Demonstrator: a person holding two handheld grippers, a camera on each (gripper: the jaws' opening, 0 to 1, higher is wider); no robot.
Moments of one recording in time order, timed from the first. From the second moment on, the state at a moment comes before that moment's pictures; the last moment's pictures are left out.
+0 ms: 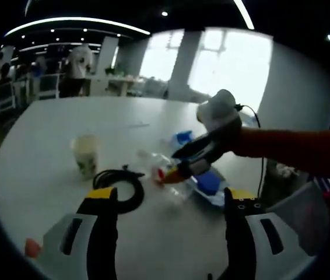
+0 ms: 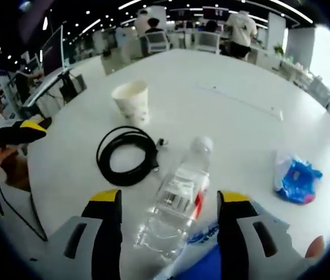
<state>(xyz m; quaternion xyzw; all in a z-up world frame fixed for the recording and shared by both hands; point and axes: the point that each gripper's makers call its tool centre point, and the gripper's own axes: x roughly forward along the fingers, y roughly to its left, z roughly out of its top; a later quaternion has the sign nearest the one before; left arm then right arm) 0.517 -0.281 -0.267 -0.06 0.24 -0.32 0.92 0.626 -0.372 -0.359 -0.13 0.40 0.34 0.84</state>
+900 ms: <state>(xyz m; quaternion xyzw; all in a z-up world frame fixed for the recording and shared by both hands) 0.512 -0.274 -0.290 -0.02 0.28 -0.33 0.90 0.633 -0.369 -0.385 -0.14 0.47 0.31 0.82</state>
